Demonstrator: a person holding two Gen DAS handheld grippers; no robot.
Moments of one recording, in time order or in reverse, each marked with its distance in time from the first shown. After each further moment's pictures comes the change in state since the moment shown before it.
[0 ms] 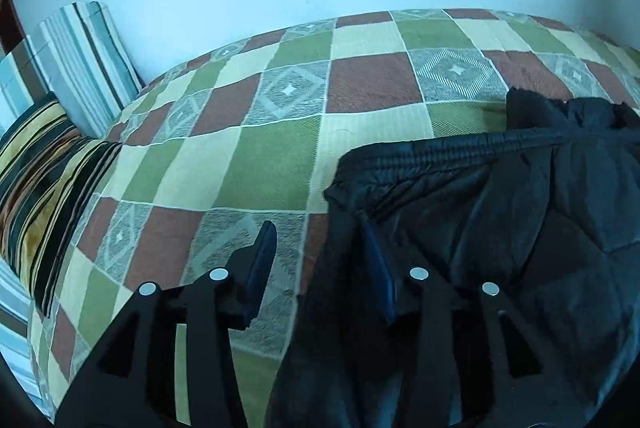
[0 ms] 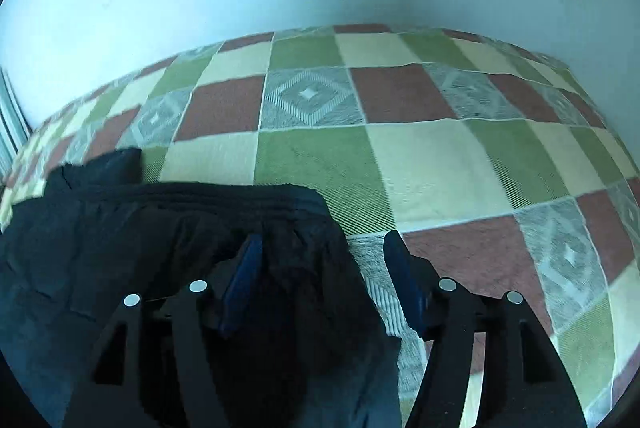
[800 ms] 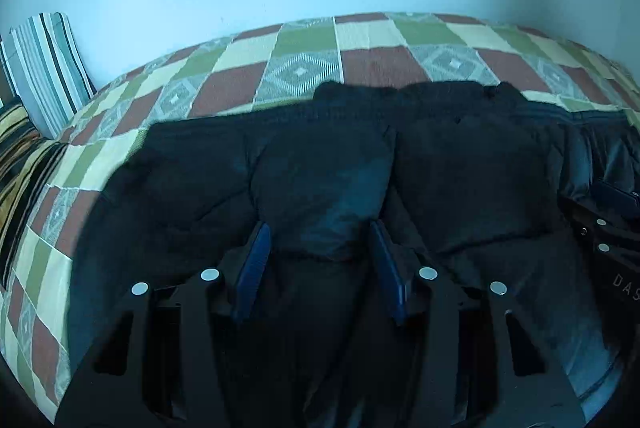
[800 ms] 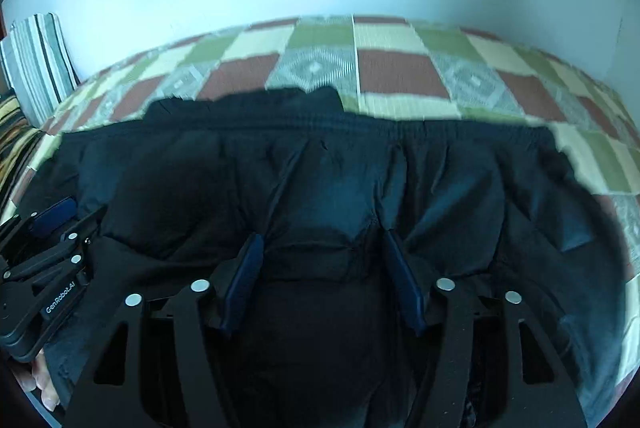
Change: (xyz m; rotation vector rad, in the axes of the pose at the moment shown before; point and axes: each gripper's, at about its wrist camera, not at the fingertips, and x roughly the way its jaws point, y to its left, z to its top) left arm -0.044 -0.137 -0.025 0.002 -0.031 -0.167; right arm 0.000 0.156 -0.051 -0.144 0.035 0.104
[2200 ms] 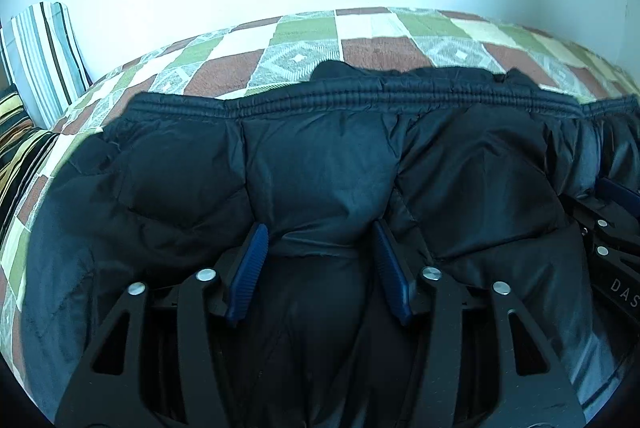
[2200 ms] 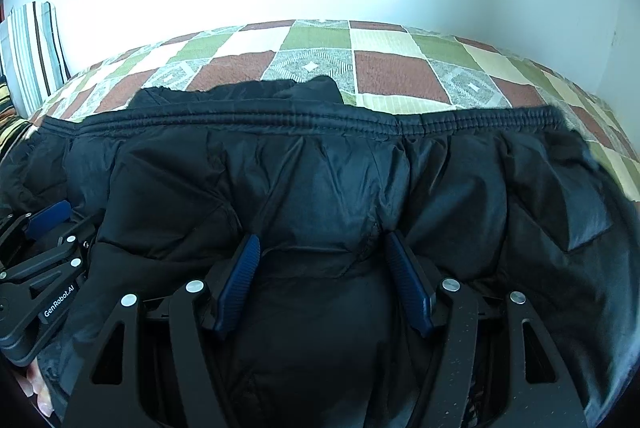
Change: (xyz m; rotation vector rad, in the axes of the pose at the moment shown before) left arm 0.009 0.006 -0.009 -0.030 -0.023 -0.024; right arm 0.003 0.007 -0.007 -0.019 -0.054 -0.051
